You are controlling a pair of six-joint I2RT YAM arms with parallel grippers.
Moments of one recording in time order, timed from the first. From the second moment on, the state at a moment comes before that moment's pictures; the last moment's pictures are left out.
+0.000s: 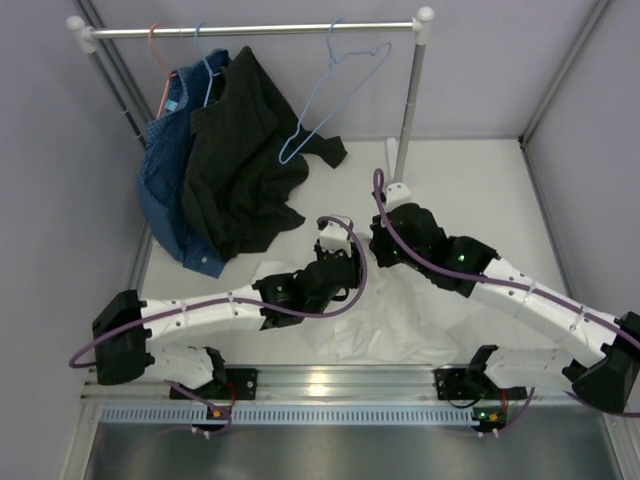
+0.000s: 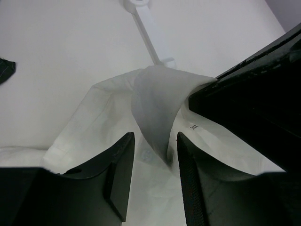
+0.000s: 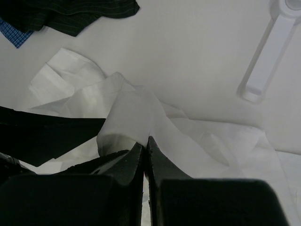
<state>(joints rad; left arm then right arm) -1.19 1.32 0.92 -0.03 -0.66 -0.55 0.89 1.16 1.09 -0.55 0.27 0.36</state>
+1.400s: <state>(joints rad) -1.06 0.89 0.86 -0.54 -0.33 -0.63 0.81 1.34 1.43 -0.42 0.25 0.52</state>
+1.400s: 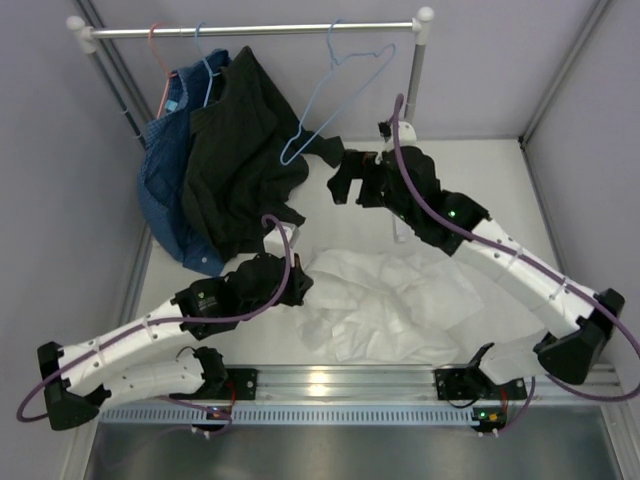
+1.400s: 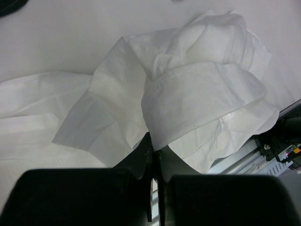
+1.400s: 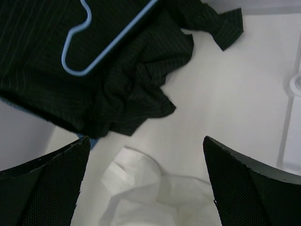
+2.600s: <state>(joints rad) -1.06 0.93 0.68 -0.50 -0.28 -0.64 0.81 2.04 2.28 -0.50 0.66 0.27</state>
